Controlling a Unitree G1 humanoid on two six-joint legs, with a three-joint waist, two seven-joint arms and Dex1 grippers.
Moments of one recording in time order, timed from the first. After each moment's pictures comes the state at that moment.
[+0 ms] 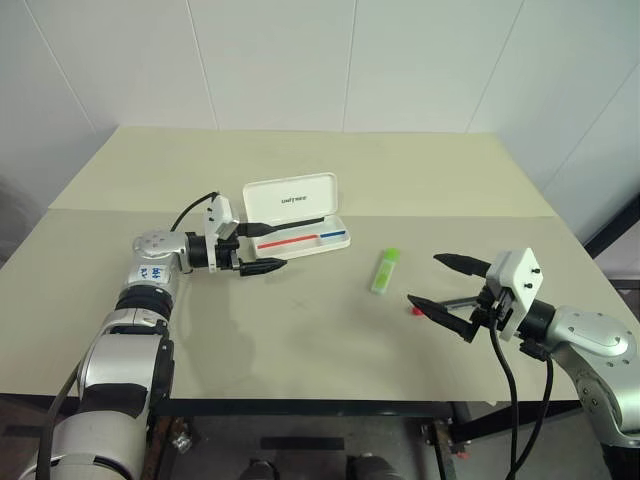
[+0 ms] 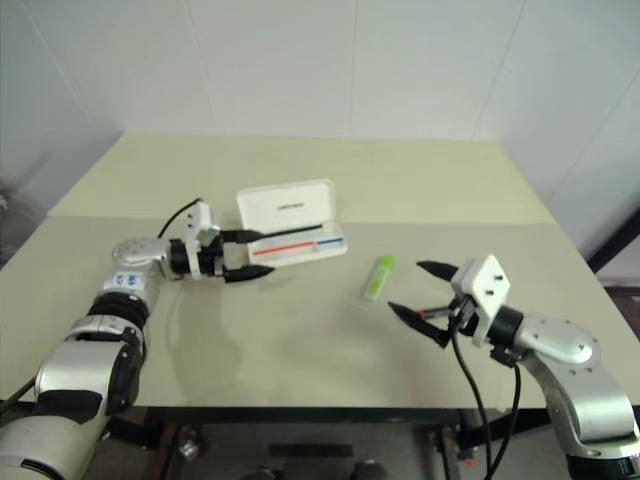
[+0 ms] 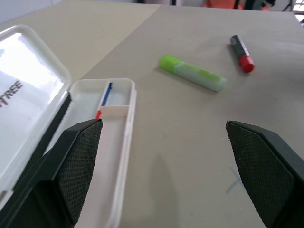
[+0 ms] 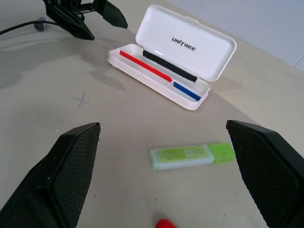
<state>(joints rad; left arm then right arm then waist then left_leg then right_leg) -1.10 0.51 0.05 1.16 -0.13 -0.22 -1.28 -0.17 -0.70 -0.20 -0.39 0.47 0.35 0.81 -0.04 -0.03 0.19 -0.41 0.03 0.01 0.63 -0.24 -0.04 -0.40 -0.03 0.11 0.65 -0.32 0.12</state>
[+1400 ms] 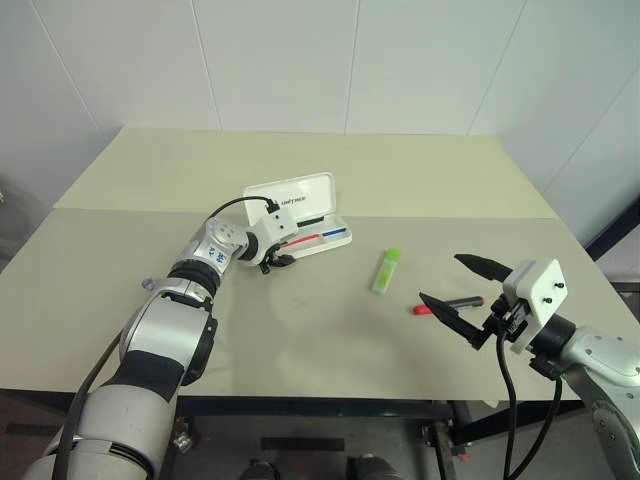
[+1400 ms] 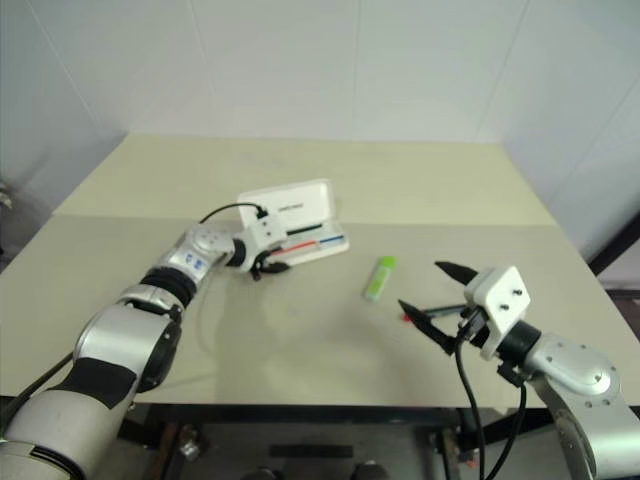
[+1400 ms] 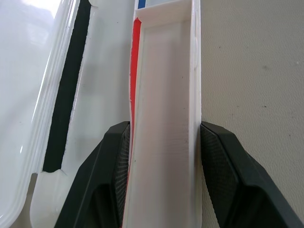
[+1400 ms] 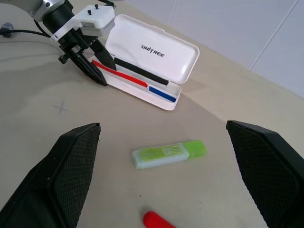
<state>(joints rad) -1.28 0.36 -0.19 1.35 0.32 -0.12 -0.76 -0.03 -0.68 -0.28 -0.55 0.46 0.35 0.68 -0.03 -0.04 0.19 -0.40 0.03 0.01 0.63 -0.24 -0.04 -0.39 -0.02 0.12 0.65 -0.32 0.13</state>
